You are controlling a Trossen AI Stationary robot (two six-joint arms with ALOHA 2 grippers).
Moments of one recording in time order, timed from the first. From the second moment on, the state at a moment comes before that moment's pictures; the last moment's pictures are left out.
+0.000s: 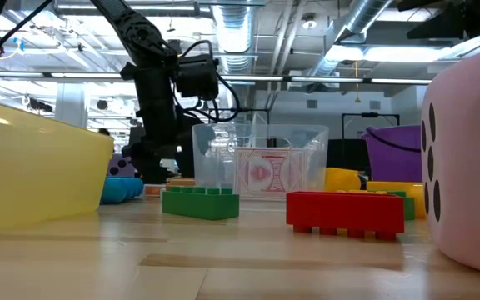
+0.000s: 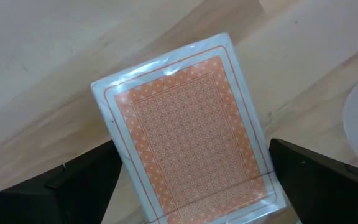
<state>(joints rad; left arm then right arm) 0.25 1.77 0.97 -0.47 -0.13 -0.70 0.77 0.69 0.76 -0.93 1.32 0.94</state>
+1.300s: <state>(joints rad) 0.26 1.41 0.97 -0.62 -0.08 -0.42 0.77 0.72 0.76 -0.94 1.31 0.84</state>
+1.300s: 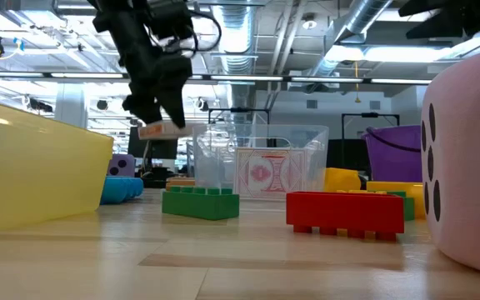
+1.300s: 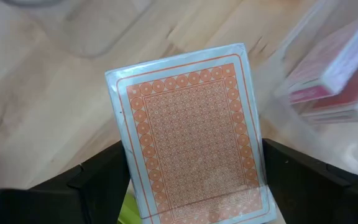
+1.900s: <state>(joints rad) 0.26 1.30 0.97 -0.56 0.05 -0.46 0.51 1.11 0.76 -0.05 0.98 -0.23</state>
